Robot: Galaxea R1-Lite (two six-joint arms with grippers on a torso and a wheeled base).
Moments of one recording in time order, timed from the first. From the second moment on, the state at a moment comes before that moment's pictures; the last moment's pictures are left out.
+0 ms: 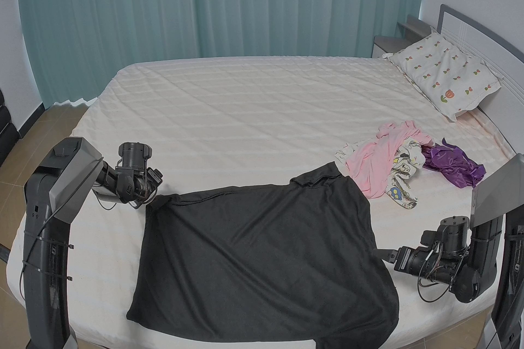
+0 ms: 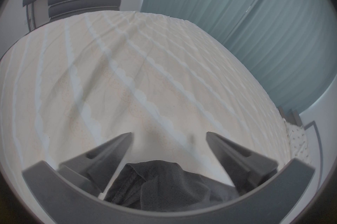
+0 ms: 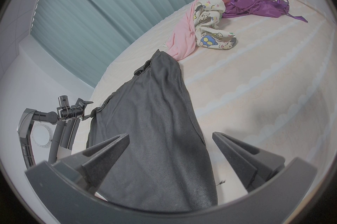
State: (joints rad) left arm -0.02 2.56 -1.55 -0.30 0.21 -0.83; right arm 0.15 2.31 -0.14 -1.55 0.23 0.52
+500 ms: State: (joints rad) left arm 0.00 2.36 -1.19 -0.33 0.00 -0.90; right arm 0.16 2.30 -0.14 -1.55 0.23 0.56
